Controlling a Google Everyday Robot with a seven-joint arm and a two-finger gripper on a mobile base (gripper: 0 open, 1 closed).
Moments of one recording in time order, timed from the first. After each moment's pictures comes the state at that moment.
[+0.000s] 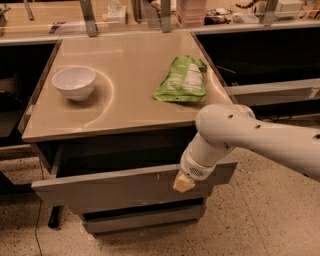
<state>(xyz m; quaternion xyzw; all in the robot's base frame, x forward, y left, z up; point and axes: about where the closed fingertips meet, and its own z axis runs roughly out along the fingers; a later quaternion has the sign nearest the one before) 0.464 -0.065 0.654 -0.58 0.80 0.14 0.09</state>
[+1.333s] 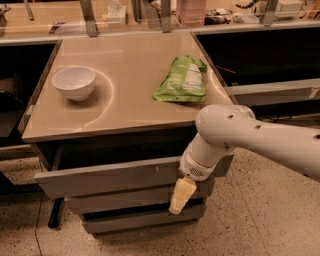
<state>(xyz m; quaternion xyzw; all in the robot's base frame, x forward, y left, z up) 0.464 -0.065 0.654 -0.58 0.80 0.14 0.09</state>
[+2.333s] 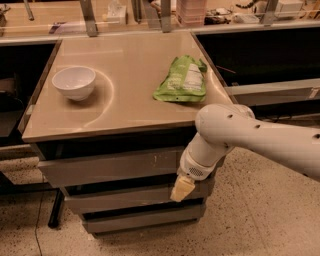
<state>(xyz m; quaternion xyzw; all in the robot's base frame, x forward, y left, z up) 0.464 -0.065 0.654 -0.58 0.80 0.14 0.09</state>
